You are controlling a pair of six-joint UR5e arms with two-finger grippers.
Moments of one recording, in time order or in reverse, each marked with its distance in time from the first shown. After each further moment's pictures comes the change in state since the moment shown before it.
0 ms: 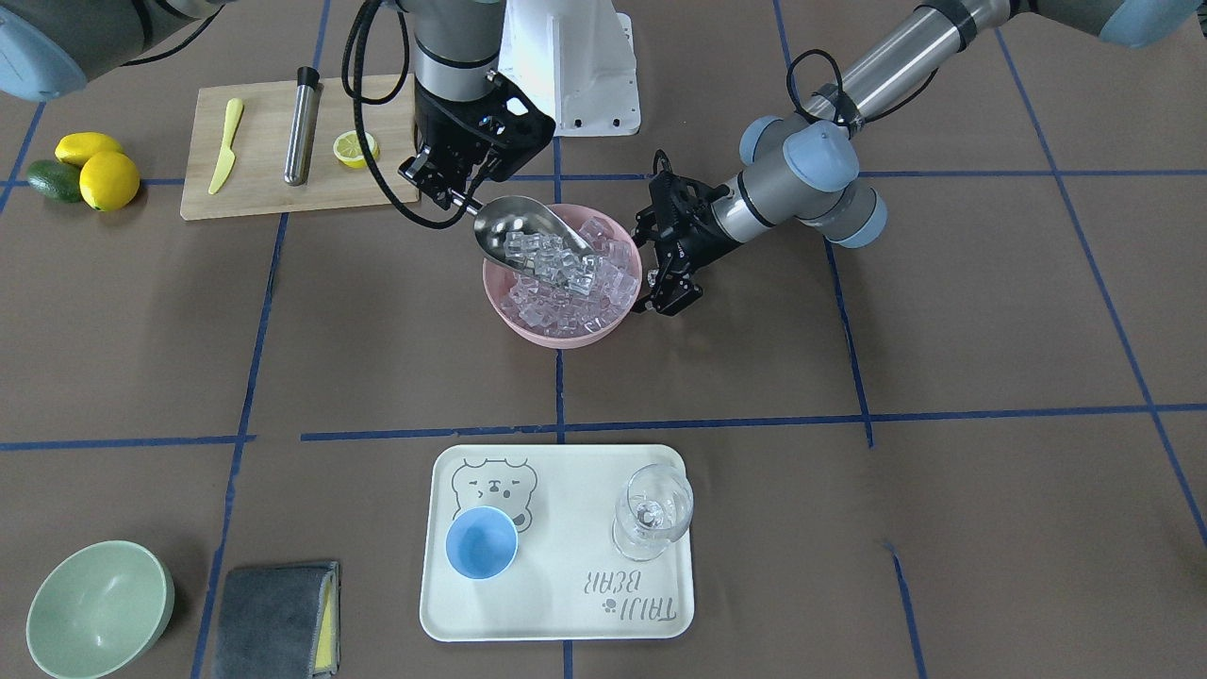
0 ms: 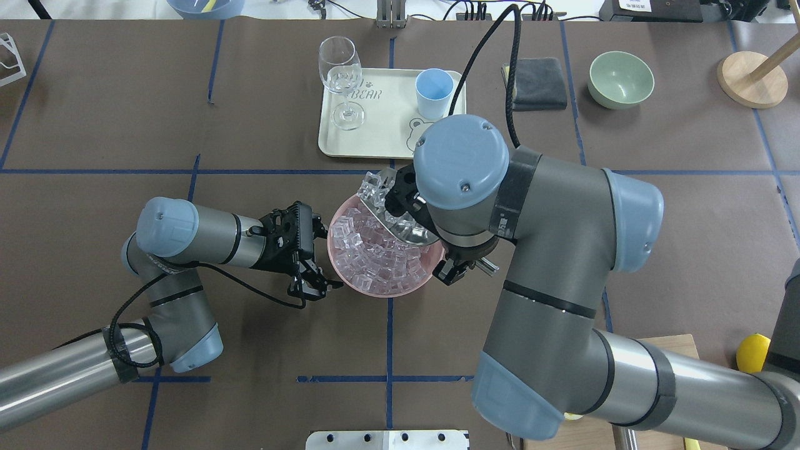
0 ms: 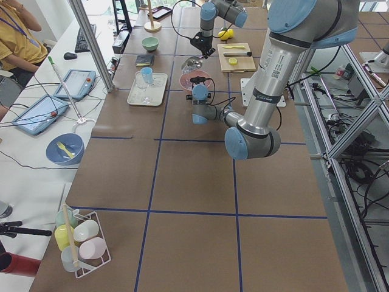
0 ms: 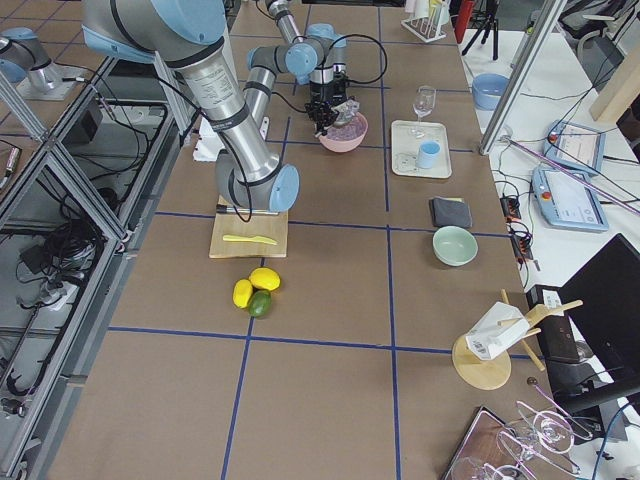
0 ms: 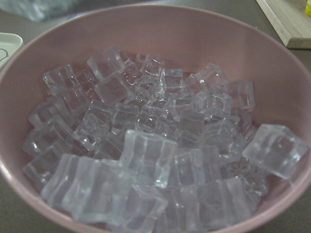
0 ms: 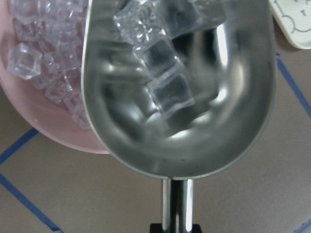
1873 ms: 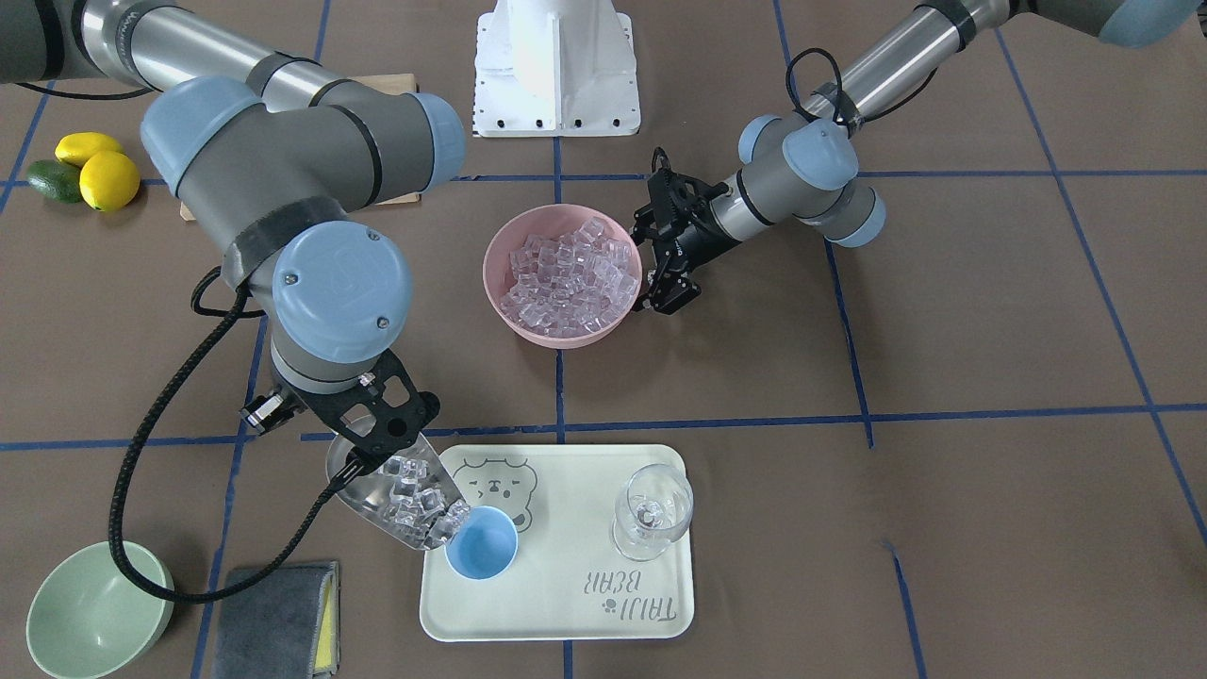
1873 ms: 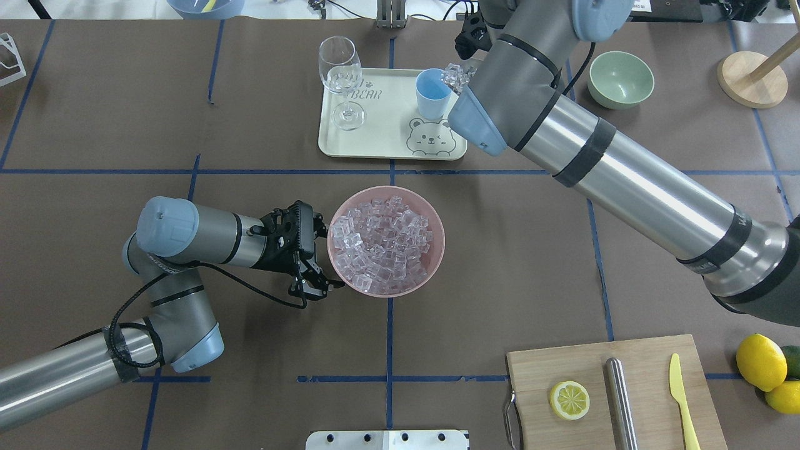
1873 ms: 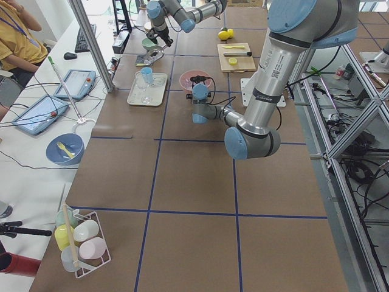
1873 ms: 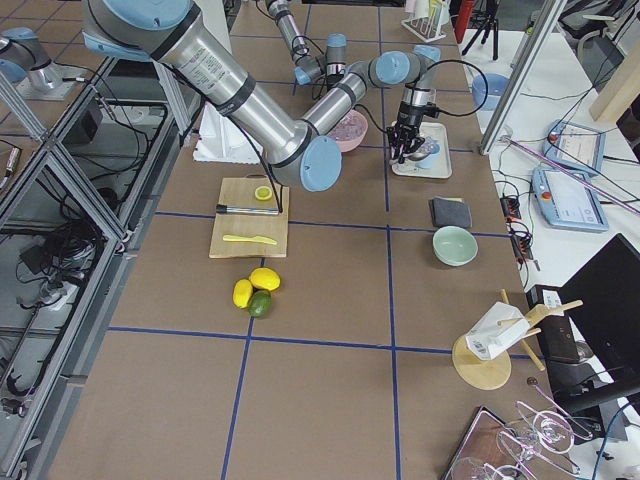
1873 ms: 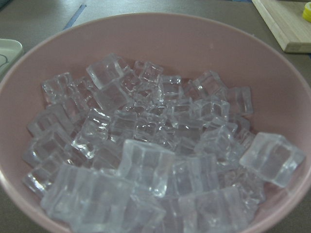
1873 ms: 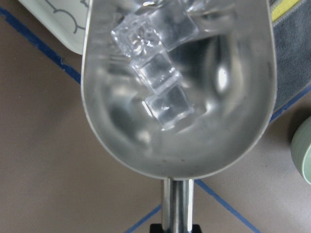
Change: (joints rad) left arm 0.000 -0.002 -0.005 -0.002 0.000 0.002; right arm 0.352 0.248 -0.657 -0.044 0.071 -0.431
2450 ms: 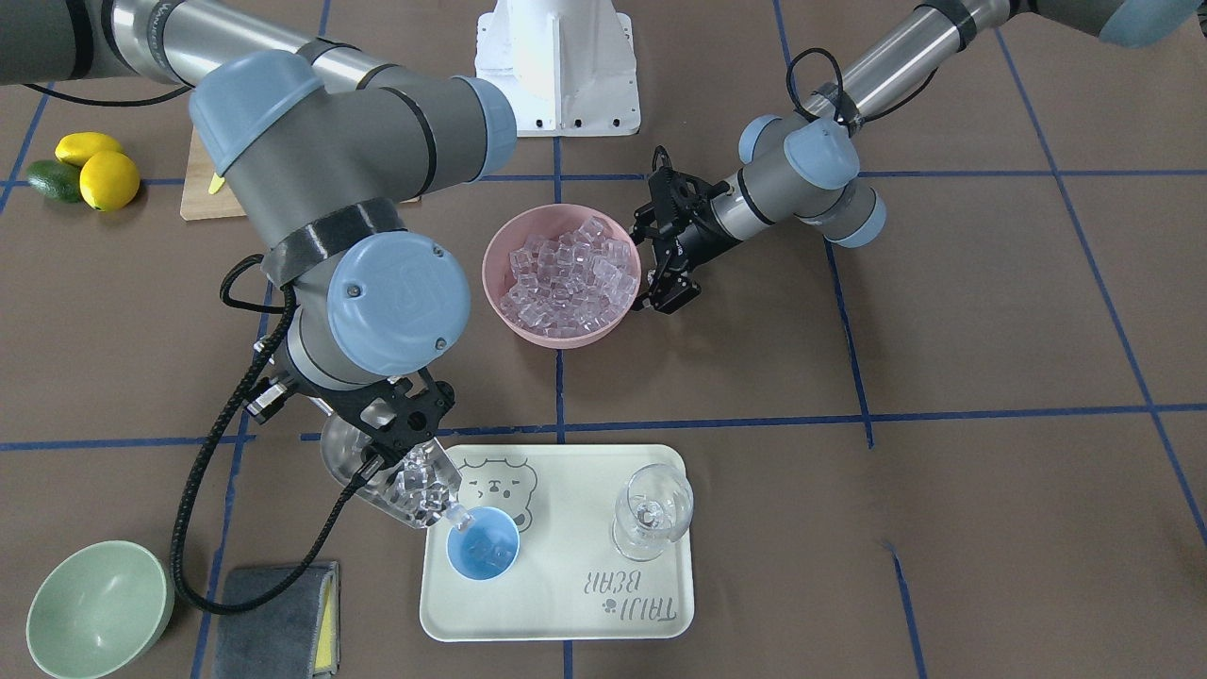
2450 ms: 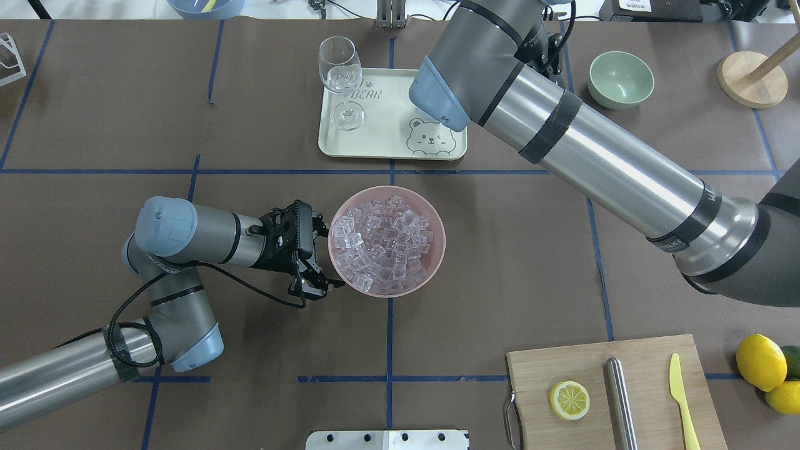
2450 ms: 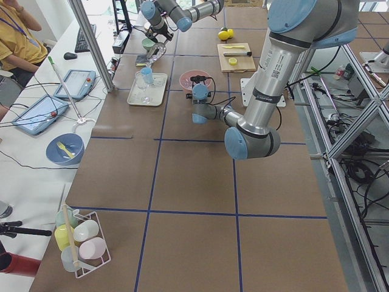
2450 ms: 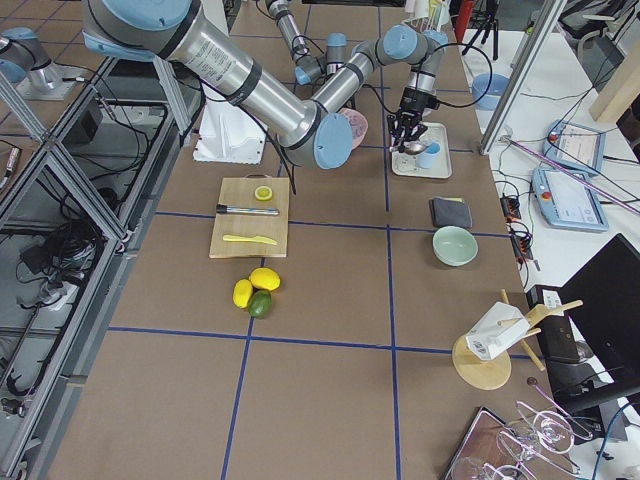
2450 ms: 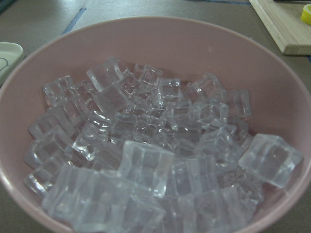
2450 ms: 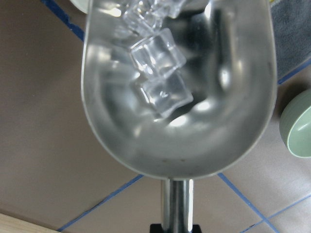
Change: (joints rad) left arm -0.001 0.001 0.000 -0.012 0.000 0.000; right arm 0.001 0.093 -0.063 -0.163 -0.045 -0.114
